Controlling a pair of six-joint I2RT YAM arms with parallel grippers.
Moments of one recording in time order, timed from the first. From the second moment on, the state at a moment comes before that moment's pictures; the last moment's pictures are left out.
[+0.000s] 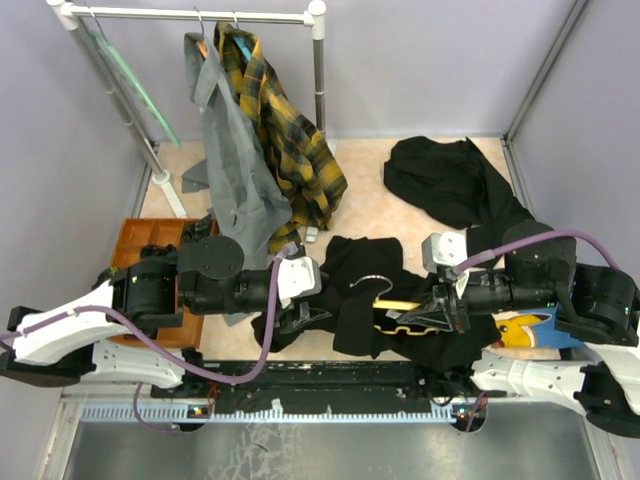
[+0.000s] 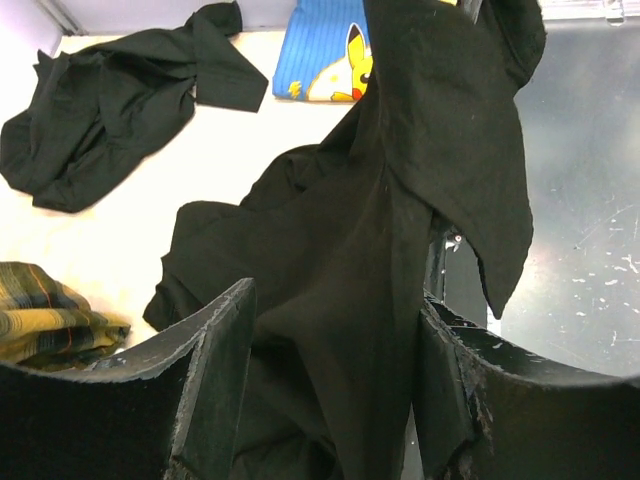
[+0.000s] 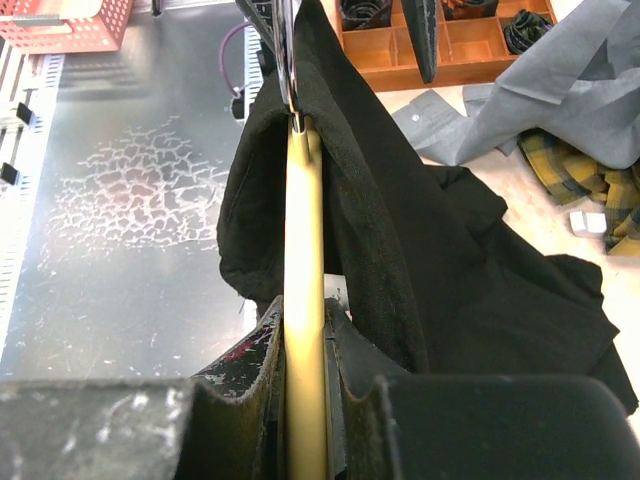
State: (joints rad) left arm -1.42 1.07 1.48 -0.72 -0.05 0.15; right arm 1.05 0.79 1.54 -1.16 -0.43 -0.13
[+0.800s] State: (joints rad) left arm -1.42 1.14 1.51 -0.72 0.06 0.17; right arm 1.05 0.79 1.51 -1.12 -0.43 -0.13
